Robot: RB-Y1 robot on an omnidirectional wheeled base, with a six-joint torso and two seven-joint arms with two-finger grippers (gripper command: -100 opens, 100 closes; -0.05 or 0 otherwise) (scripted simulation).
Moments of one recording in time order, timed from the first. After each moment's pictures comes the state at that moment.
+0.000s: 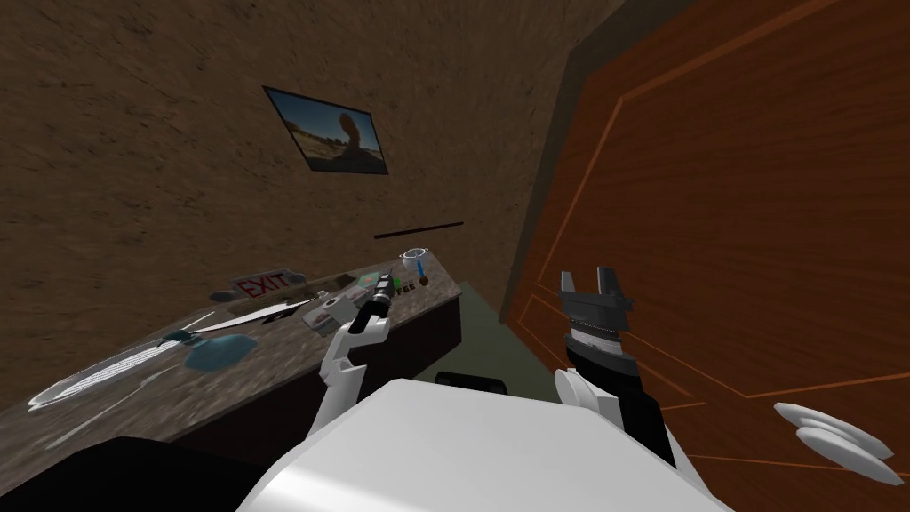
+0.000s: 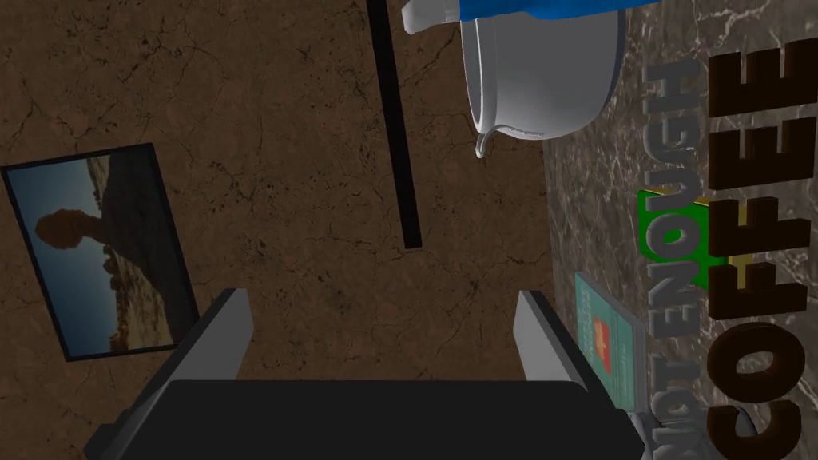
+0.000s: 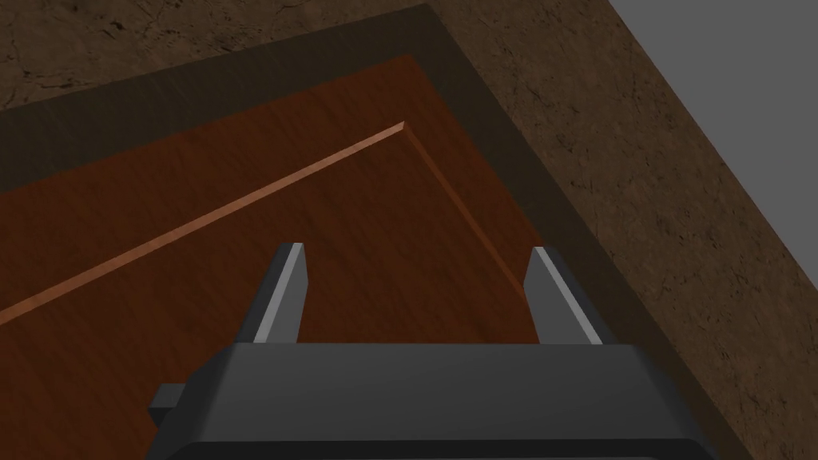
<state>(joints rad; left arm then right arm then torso) 0.21 0.18 0.29 -2.14 -0.03 0.40 0.07 0.54 0.02 0.00 -2.33 -0.04 -0.54 -0.12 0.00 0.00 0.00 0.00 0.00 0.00</state>
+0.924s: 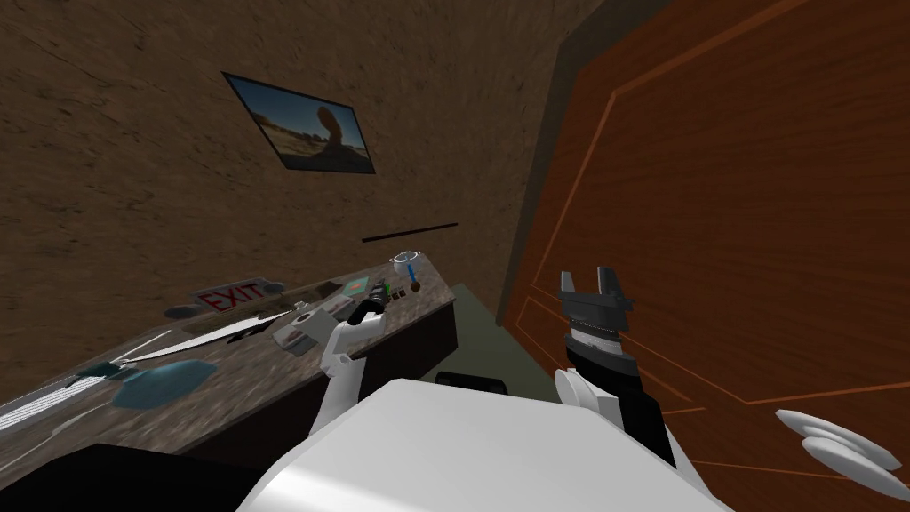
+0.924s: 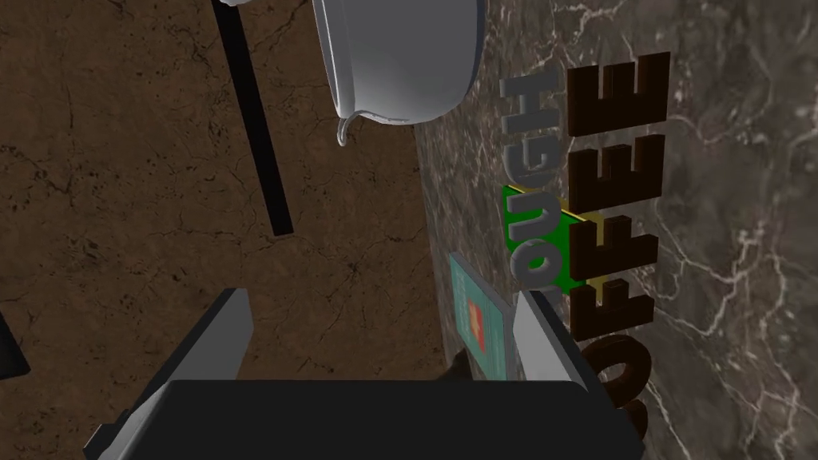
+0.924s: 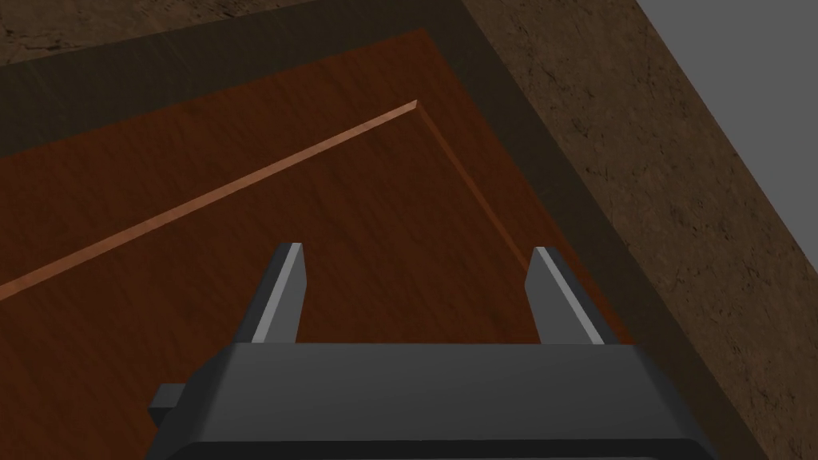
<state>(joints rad) 0.13 0.16 0.41 -2.02 -0.02 0.64 0.08 0.54 0.02 0.00 -2.33 -0.04 -0.54 -0.12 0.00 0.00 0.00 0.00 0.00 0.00</state>
